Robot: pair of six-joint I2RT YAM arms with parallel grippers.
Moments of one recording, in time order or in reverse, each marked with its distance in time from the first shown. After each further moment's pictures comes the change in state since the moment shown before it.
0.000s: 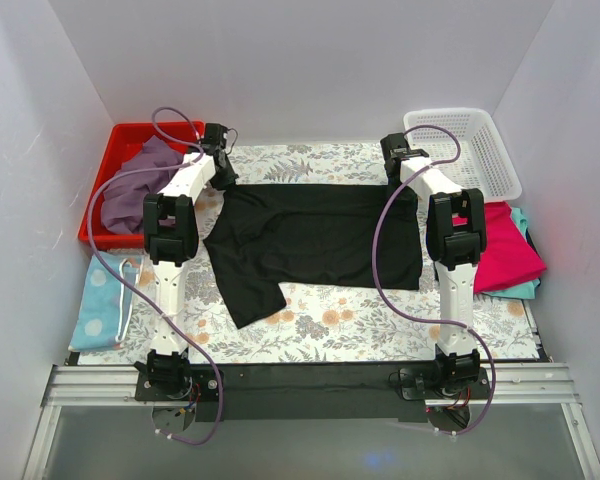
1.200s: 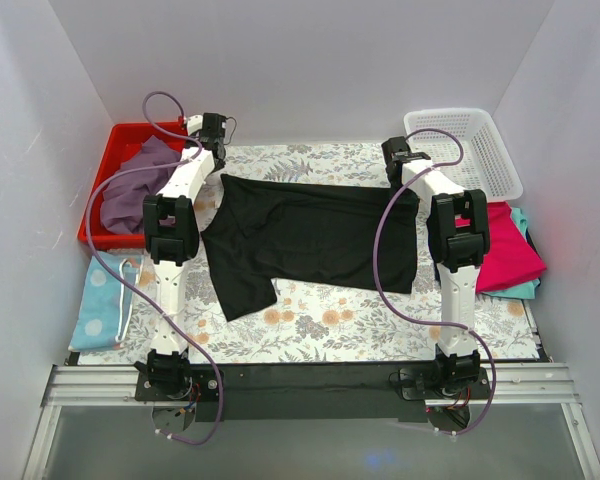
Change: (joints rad) left arm 0.003 0.016 0.110 0.008 -0.418 0.004; right arm -0.002 -0.038 -0.068 0.002 0.030 0.014
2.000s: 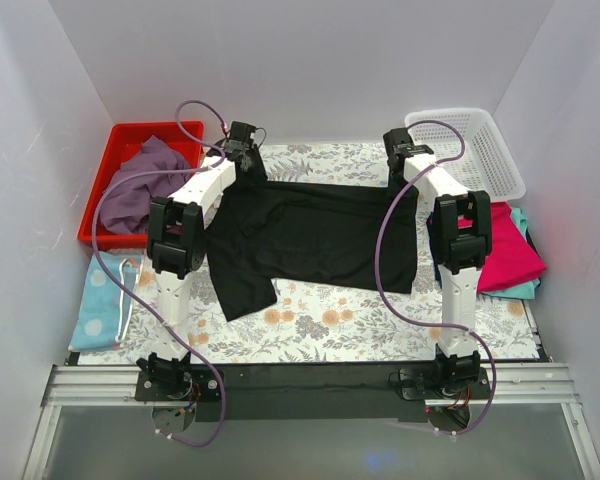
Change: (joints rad) left arm -0.153 -0.194 -0.285 0.126 0.444 -0.011; right arm 0.006 -0.023 0.055 -0.030 -0.064 -0.018
